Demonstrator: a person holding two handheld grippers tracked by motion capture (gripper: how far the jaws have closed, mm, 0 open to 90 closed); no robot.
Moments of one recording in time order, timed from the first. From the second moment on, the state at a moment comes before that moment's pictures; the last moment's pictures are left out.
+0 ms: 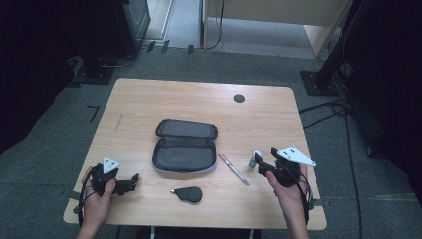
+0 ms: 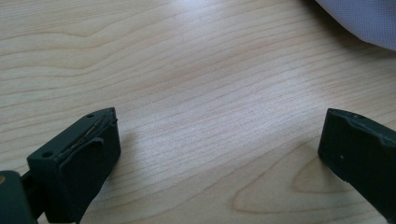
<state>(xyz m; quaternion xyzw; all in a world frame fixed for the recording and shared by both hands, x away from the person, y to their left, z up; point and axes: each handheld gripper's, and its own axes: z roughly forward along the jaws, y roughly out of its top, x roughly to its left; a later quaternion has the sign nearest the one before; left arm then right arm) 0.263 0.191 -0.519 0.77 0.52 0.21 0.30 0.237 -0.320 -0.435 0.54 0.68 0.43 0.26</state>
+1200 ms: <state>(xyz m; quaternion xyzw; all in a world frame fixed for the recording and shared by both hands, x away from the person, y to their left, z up) 0.263 0.190 -0.519 0.78 0.51 0.21 0.30 0.242 -0.307 -0.444 0.53 0.69 0.42 0.27</state>
